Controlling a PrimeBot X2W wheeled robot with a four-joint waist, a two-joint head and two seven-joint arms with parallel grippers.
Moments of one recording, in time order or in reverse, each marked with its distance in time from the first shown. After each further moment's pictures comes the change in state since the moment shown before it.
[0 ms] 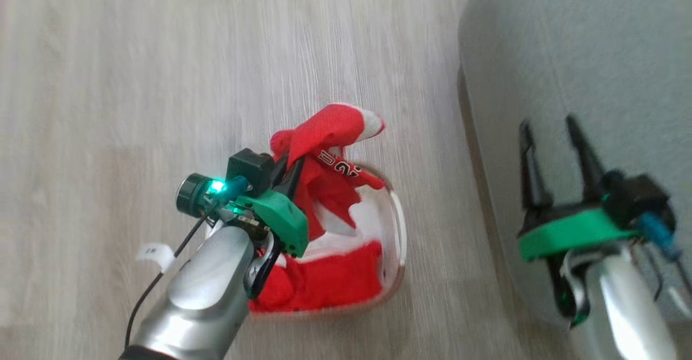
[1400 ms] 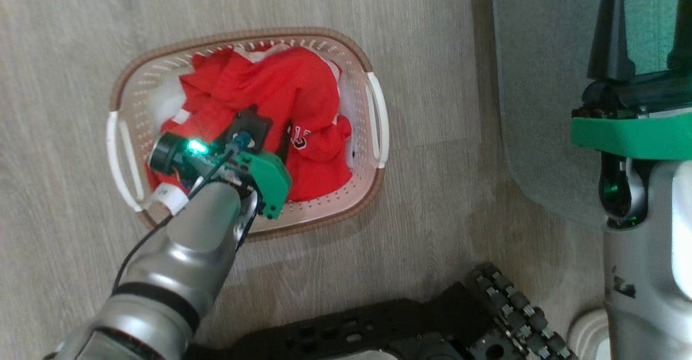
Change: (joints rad) left arm -0.254 -0.030 -0.104 0.386 0.079 0.059 0.000; right arm -0.249 0.000 -0.054 -0.231 0.003 0.000 0.000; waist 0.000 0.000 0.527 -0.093
